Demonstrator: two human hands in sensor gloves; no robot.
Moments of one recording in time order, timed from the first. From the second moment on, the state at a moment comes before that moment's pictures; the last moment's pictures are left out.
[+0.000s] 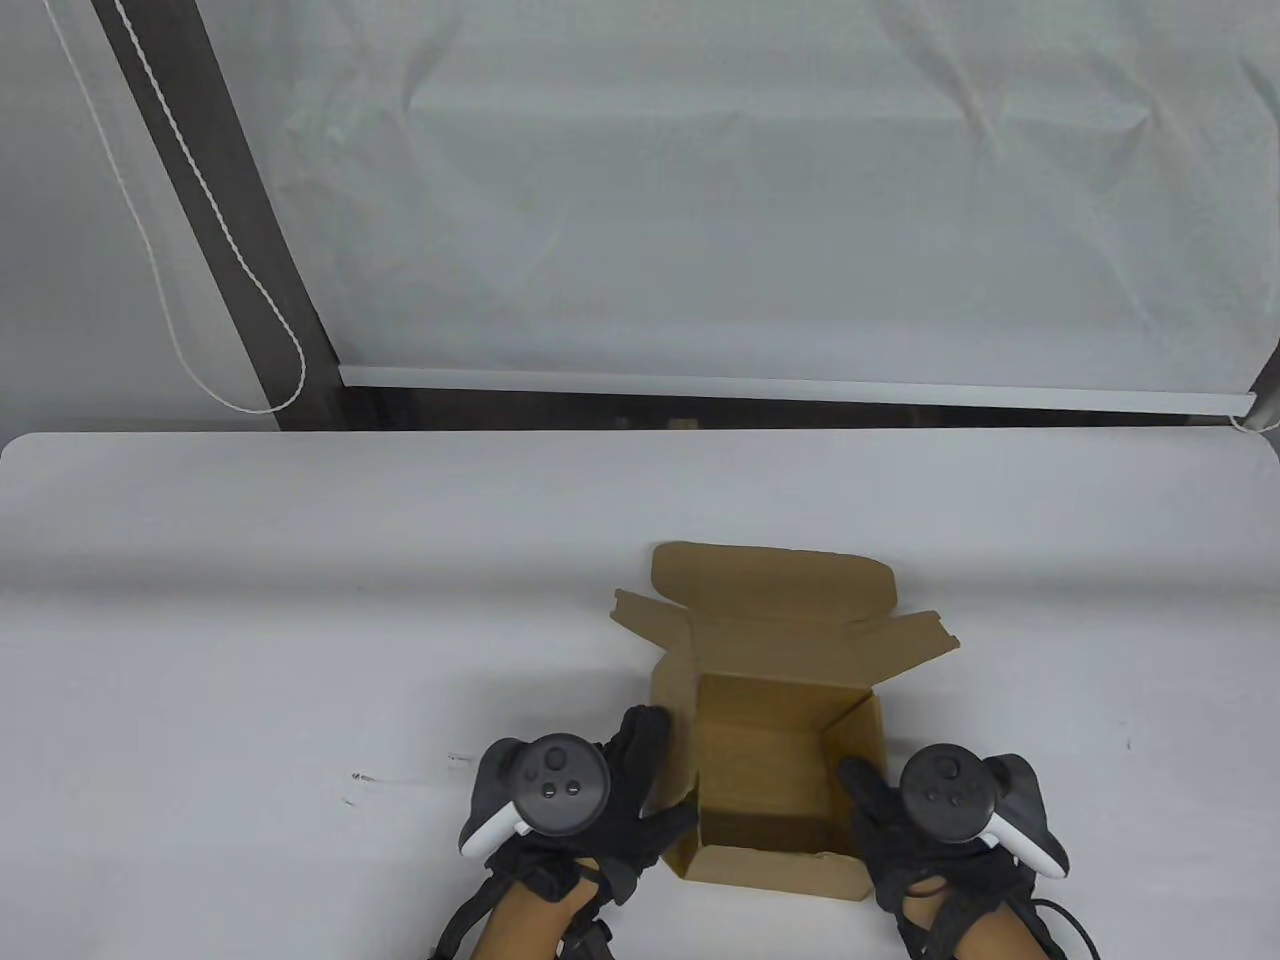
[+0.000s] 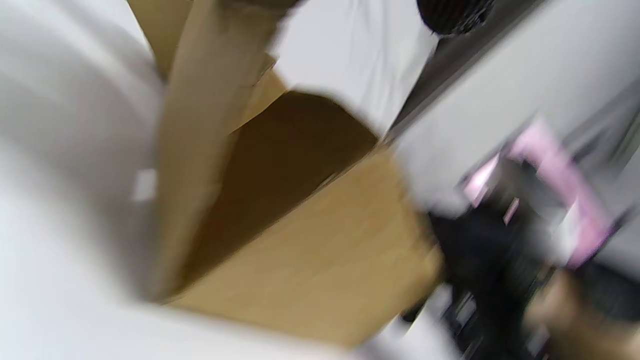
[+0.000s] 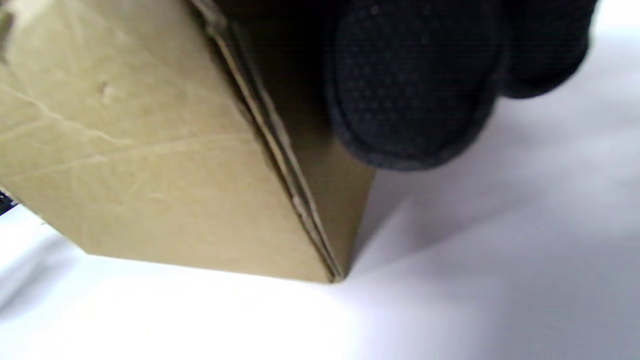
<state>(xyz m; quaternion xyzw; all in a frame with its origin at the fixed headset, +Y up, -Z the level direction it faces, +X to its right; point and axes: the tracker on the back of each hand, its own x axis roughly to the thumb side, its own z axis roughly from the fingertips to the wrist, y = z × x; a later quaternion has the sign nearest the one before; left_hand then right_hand) -0.096 -0.722 -0.273 -0.07 -0.28 0.48 0.83 0.230 -0.736 -0.264 0.12 0.14 0.96 0.21</state>
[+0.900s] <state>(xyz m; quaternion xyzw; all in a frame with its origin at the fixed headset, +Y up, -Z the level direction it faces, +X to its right) -0.144 -0.747 -0.284 -0.17 0.03 0.23 0.96 0.227 -0.740 -0.264 0.15 0.13 0.95 0.23</state>
